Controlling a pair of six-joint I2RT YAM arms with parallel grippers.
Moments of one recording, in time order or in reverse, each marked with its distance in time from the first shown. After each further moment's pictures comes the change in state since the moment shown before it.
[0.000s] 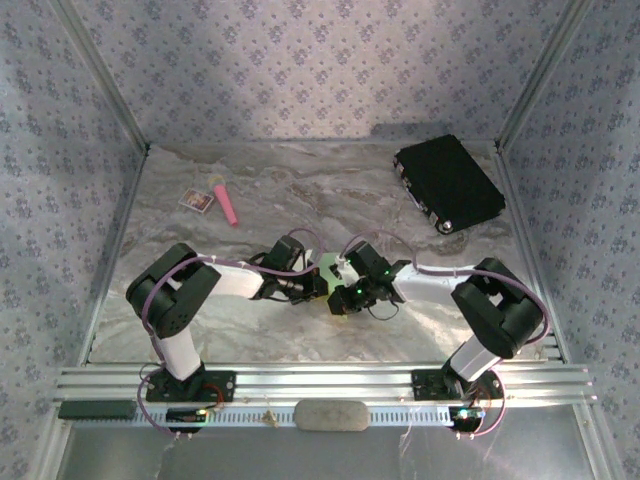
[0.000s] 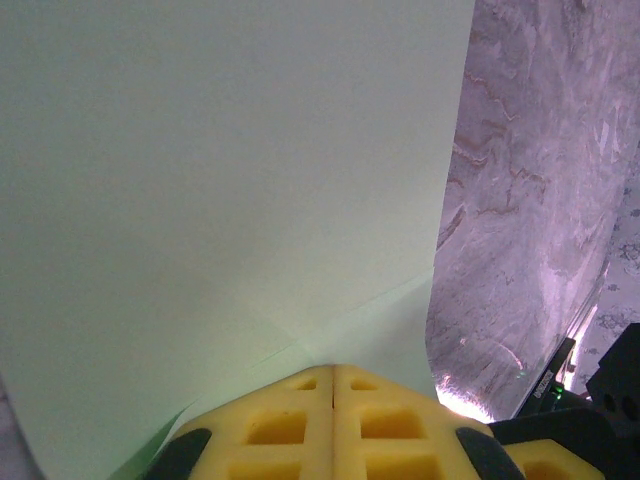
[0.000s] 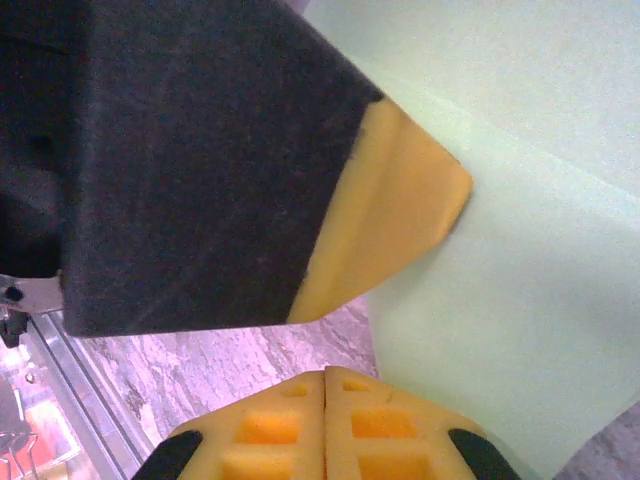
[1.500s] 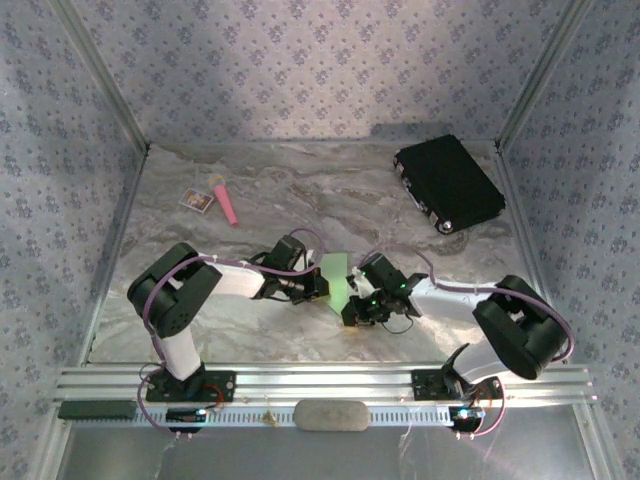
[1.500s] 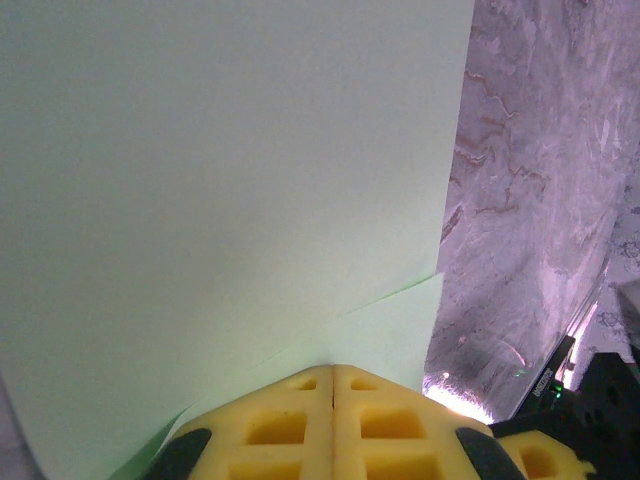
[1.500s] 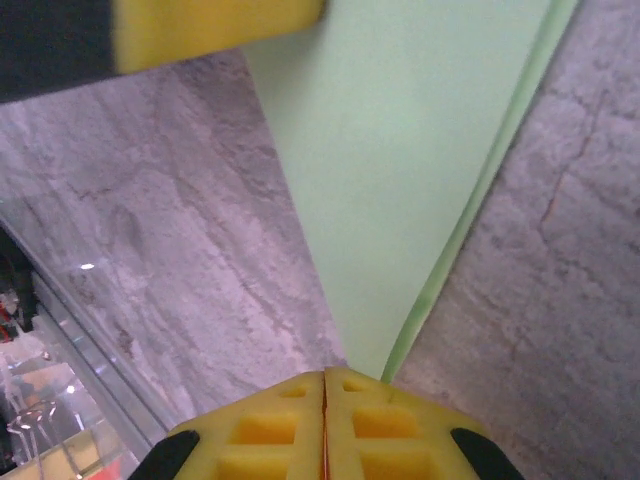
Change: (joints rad) left arm -0.001 0.007 0.011 -0.008 0.001 0.000; right arm -0.013 -0.165 -0.151 -0.030 -0.013 0.144
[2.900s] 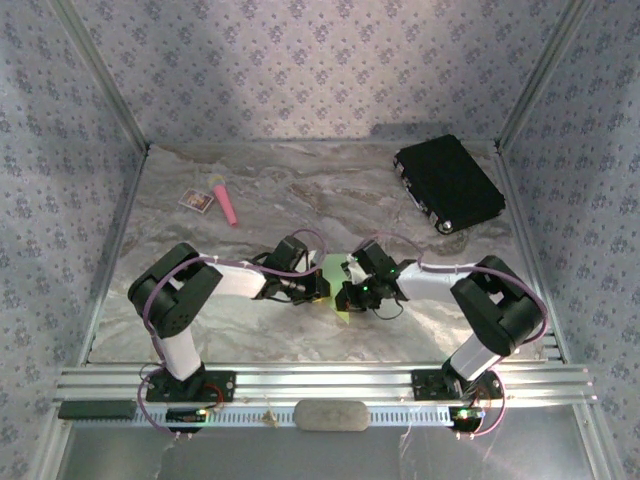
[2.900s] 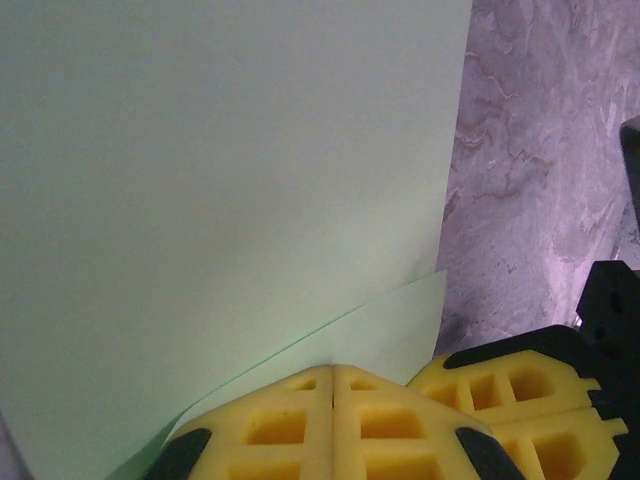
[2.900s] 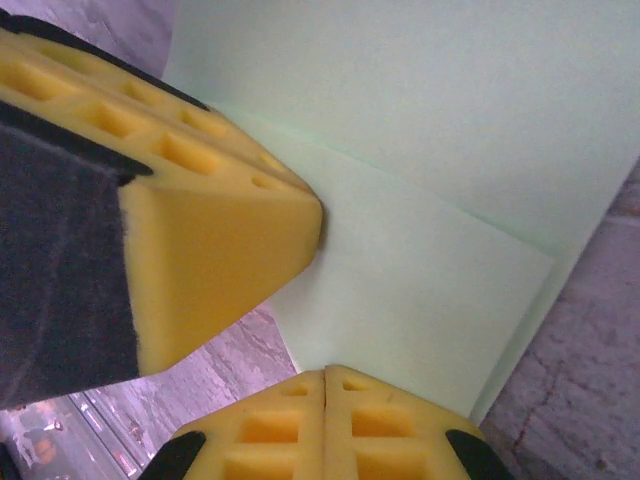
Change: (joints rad) left arm -0.012 0.000 0.013 -0.022 -0.002 0.026; right arm -0.047 0.175 0.117 0.040 0.005 0.000
